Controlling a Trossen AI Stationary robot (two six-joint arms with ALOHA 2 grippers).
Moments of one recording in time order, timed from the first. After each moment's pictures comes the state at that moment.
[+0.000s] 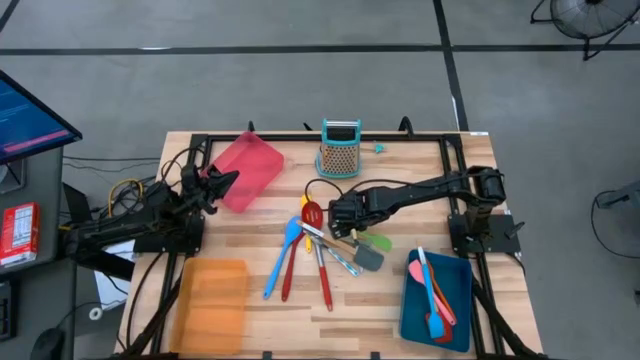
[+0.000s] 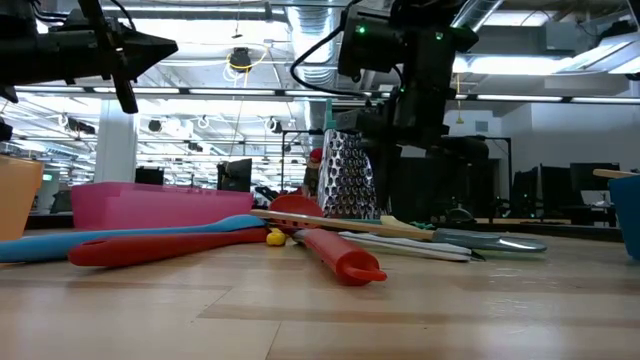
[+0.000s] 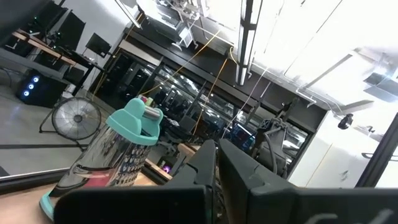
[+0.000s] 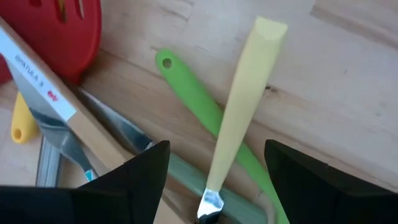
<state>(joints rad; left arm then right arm) 0.28 0.09 0.01 0.44 -0.13 -0.56 0.02 1.87 1.27 -0.77 0.13 1.14</state>
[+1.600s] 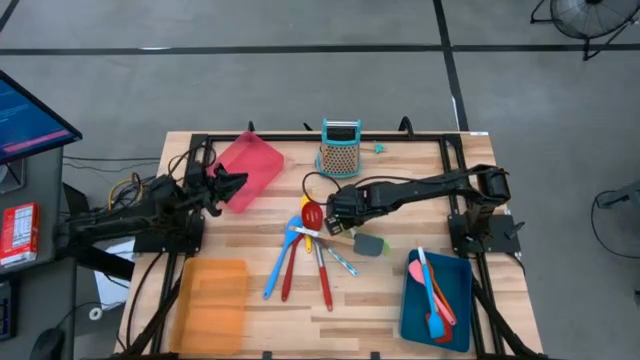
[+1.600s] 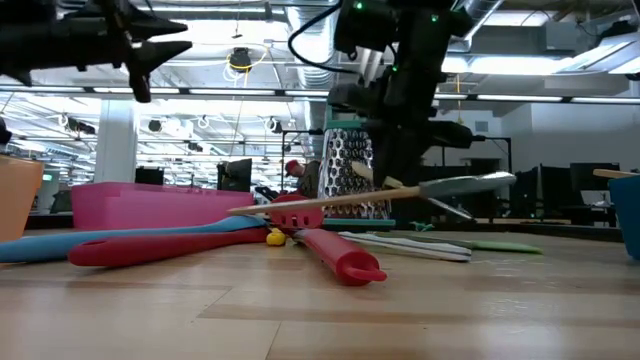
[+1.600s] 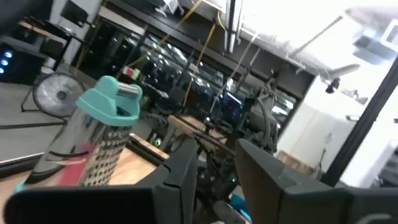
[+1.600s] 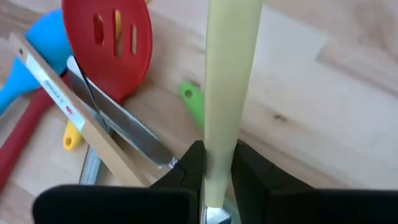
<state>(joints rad) 0.28 0.31 0.12 0.45 0.00 -0.54 0.02 1.83 1.32 -0.77 0.18 1.07</state>
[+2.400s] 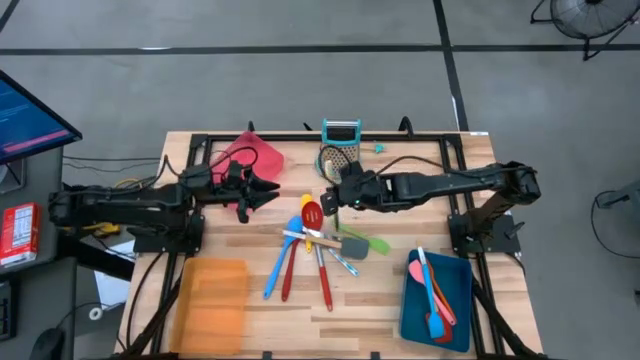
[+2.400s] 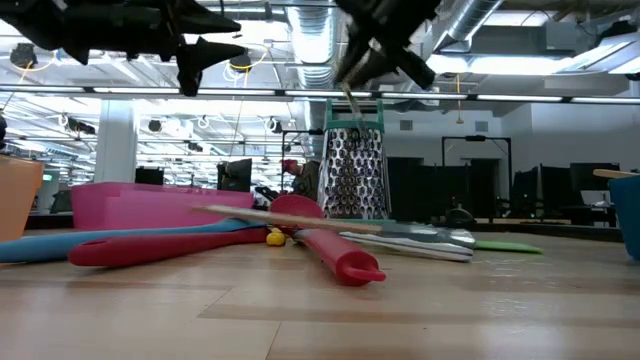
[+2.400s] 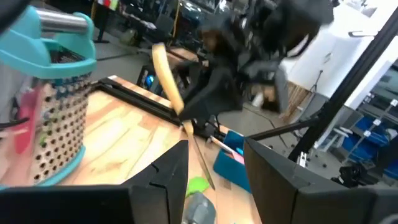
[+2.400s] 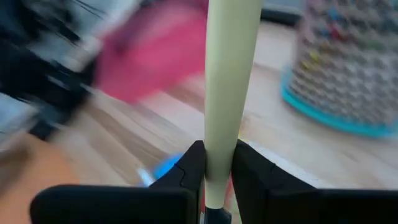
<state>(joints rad) 0.18 0.82 0.38 0.45 0.11 -0.42 0.05 1.61 1.32 -0.45 0.50 0.88</state>
